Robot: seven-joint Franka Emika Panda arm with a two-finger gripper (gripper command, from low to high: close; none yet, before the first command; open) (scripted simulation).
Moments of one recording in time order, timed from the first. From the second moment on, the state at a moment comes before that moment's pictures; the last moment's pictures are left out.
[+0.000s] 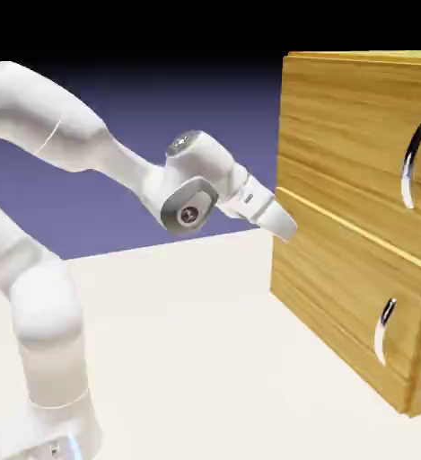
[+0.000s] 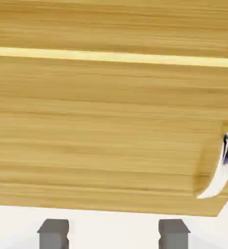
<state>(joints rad) 0.06 -0.58 -0.05 -2.78 -0.12 3.03 0.83</state>
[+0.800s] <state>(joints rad) 0.49 -0.69 -0.50 -2.50 -1.16 3.01 1.59</state>
